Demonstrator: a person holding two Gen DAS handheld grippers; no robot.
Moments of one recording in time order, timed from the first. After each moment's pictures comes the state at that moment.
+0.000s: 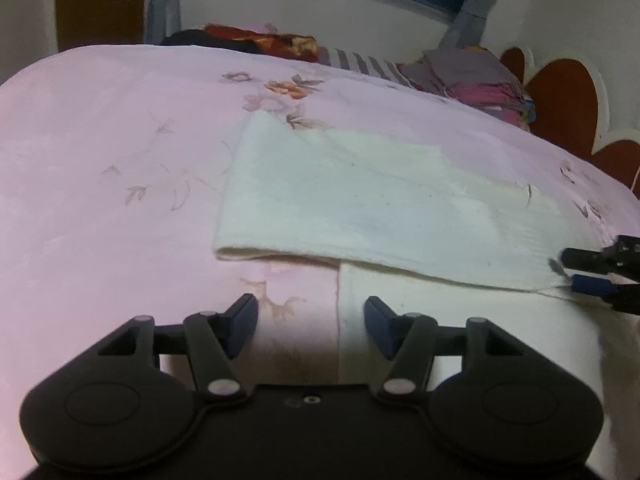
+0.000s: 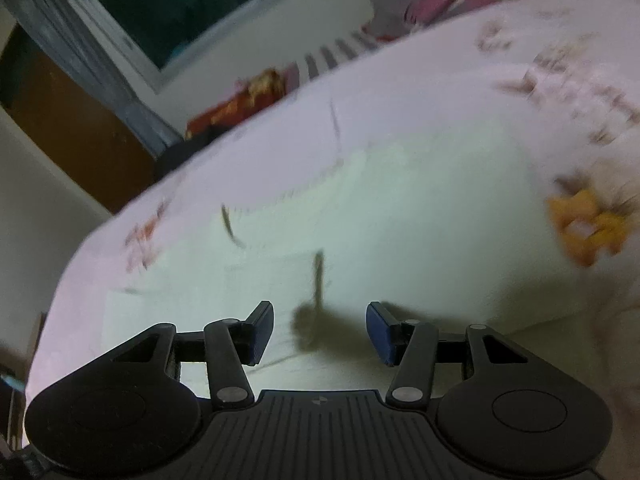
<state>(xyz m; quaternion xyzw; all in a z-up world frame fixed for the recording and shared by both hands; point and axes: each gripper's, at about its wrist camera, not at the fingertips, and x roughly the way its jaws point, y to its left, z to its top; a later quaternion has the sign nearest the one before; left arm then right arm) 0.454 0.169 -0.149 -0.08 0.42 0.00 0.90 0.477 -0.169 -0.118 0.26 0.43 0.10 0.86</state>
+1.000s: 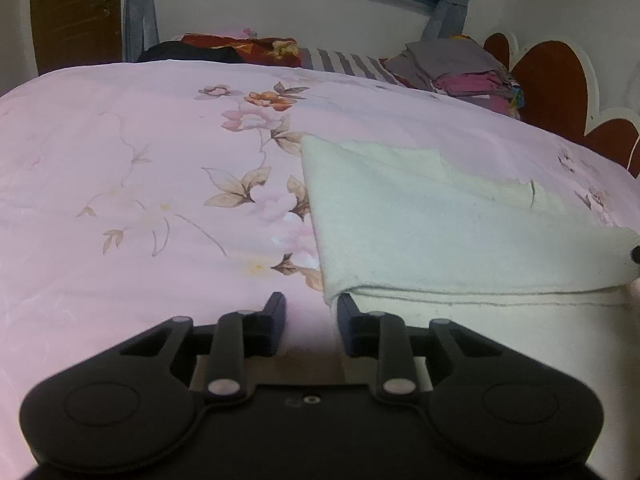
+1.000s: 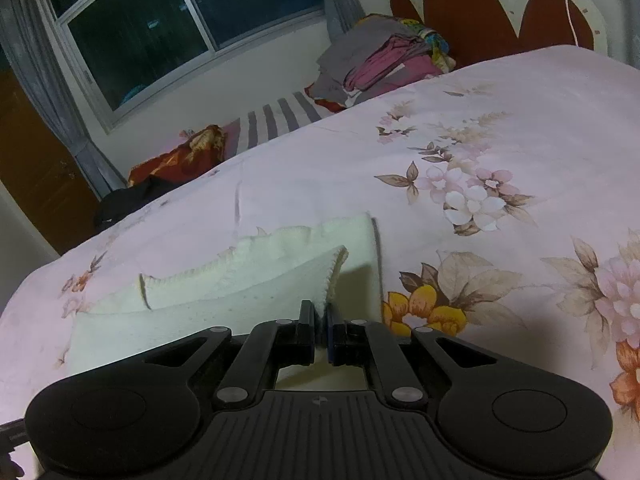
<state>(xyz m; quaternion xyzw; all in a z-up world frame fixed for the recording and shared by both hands) 0.485 0.161 -0.154 -0.05 0.42 -0.02 0.91 0.452 -0.251 -0.089 0.21 0.37 0.00 0.91</state>
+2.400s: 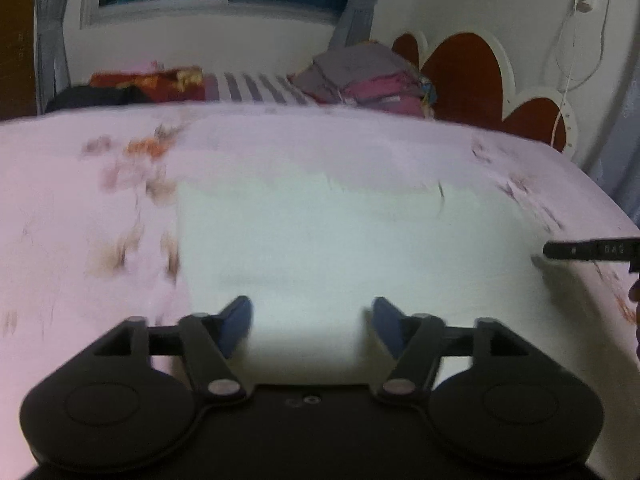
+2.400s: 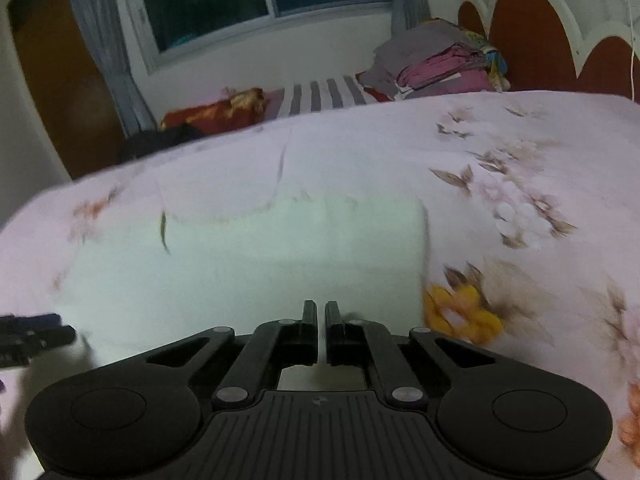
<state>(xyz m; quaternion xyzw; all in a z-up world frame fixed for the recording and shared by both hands) 0.521 0.116 -0.141 -0.02 0.37 -0.15 0.92 0.459 -0.214 -0.103 0.12 0.38 0.06 0.91</state>
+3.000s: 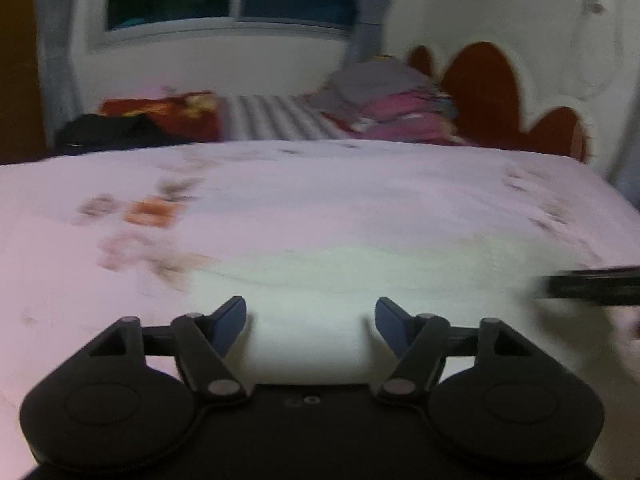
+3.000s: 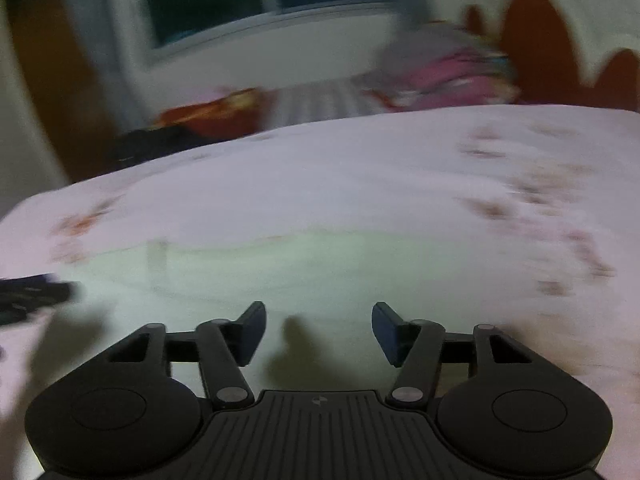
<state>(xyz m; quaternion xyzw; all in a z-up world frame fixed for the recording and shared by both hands) 0.562 0.102 -0.132 -0.01 0.35 -0.14 0.92 0.508 -0.169 -0.103 0.10 0.39 0.07 0.91</state>
